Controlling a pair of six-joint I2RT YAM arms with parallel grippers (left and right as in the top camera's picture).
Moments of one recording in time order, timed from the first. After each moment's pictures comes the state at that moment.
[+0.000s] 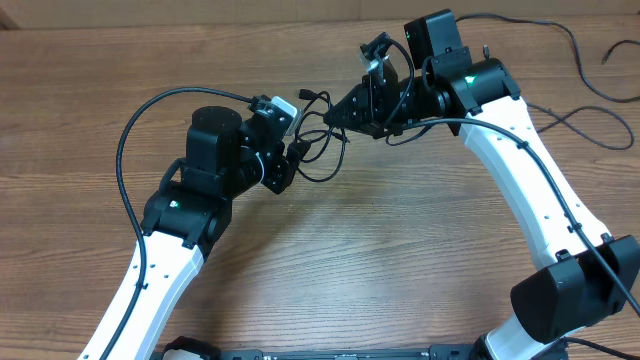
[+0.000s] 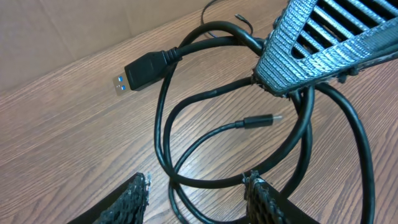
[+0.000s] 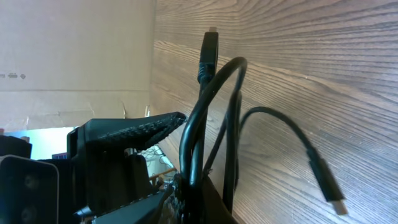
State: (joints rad) left arm -0.32 1.23 1.02 -0.37 0.32 0.14; right arm 0.35 1.79 1.74 -0.93 -0.89 0.49
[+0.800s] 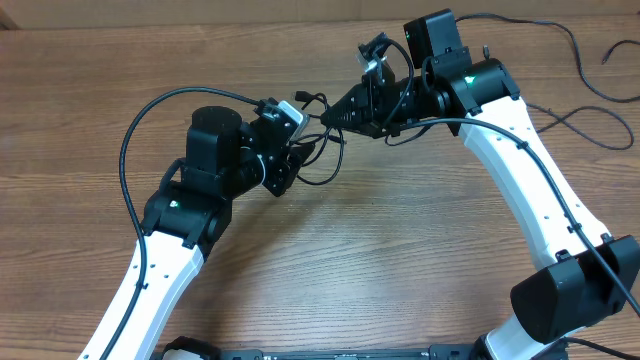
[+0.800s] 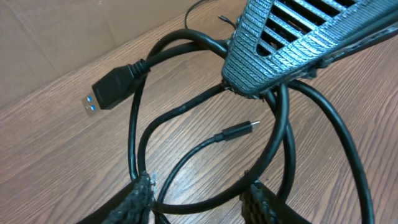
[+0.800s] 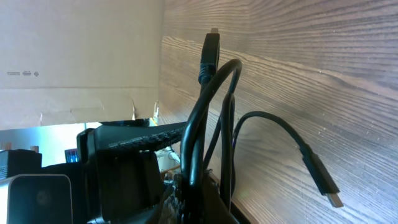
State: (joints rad) left arm -0.32 1.23 1.02 -0.36 0.38 0.21; right arm 0.35 1.79 1.74 -0.92 -0.92 0.51
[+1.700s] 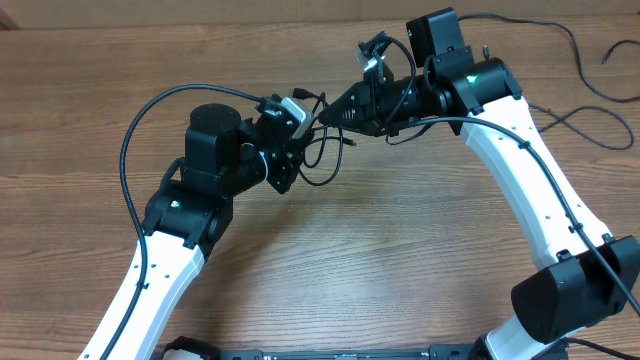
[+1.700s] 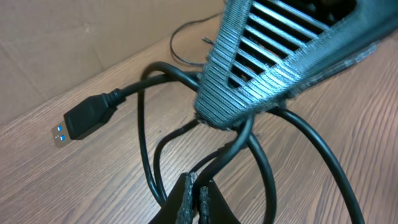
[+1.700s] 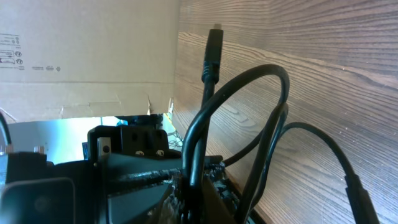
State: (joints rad) left arm -0.32 1.23 1.02 -0.28 0.45 0.18; right arm 0.34 1.79 1.74 -0.91 -0.99 0.52
